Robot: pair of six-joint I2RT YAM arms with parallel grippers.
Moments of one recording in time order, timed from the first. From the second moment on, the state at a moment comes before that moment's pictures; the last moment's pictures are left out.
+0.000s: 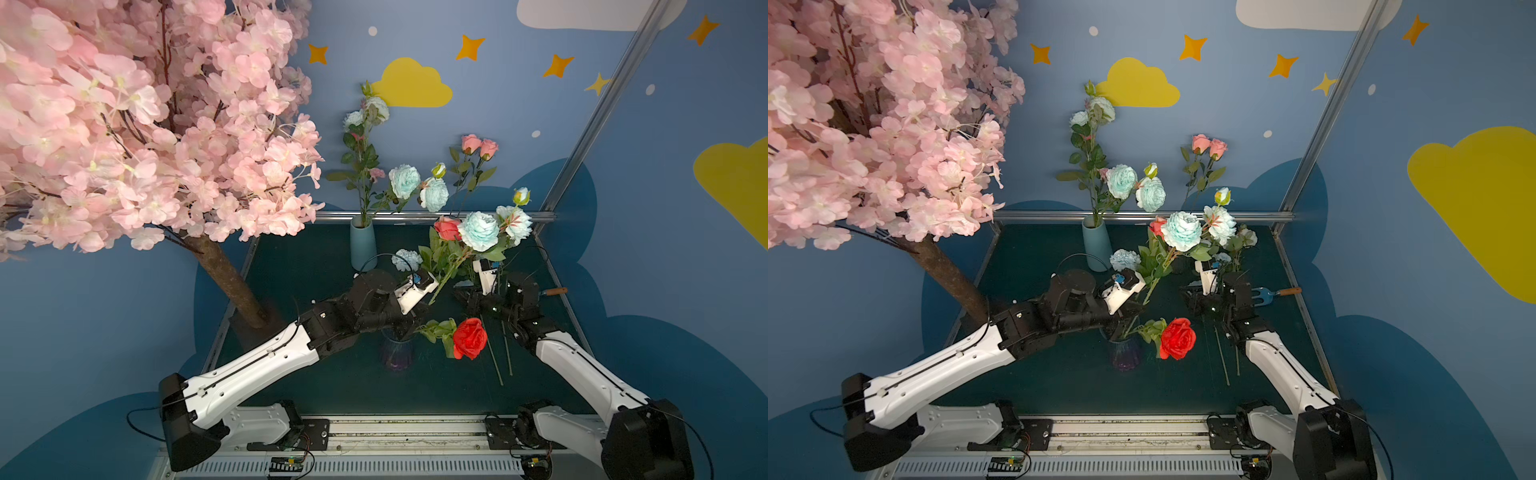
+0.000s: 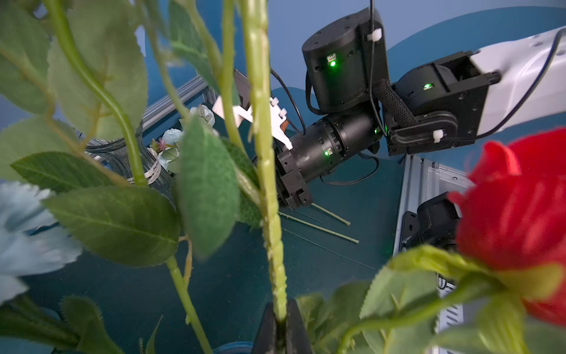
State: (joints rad) left arm -0.95 1.22 1.21 -0.44 0.15 0.04; right arm 0.30 1.11 0.65 0.02 -0.54 0.28
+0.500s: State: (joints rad) left arm -0.95 1.25 1.46 -0.43 0.14 0.12; right arm 0.30 1.00 0.69 -0.08 -0.55 0.26
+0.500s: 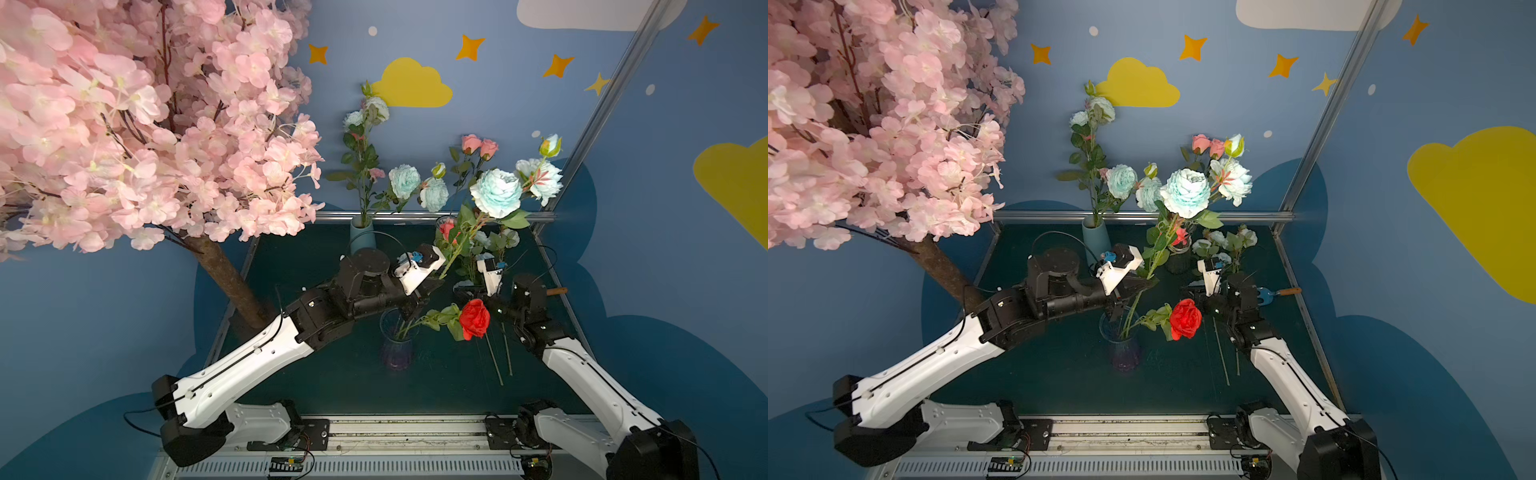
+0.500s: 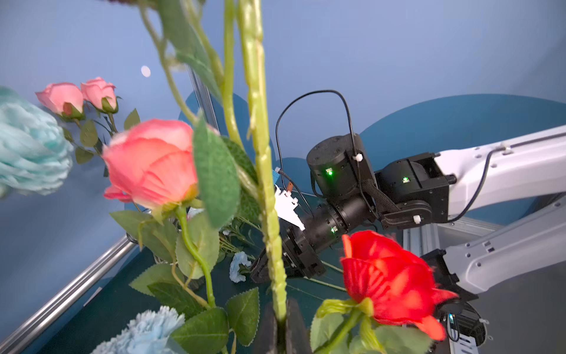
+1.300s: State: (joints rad) left arm -0.58 1.20 1.40 -0.19 0.39 -0.05; right arm 0.34 1.03 1.38 -0.29 -0.84 0.26
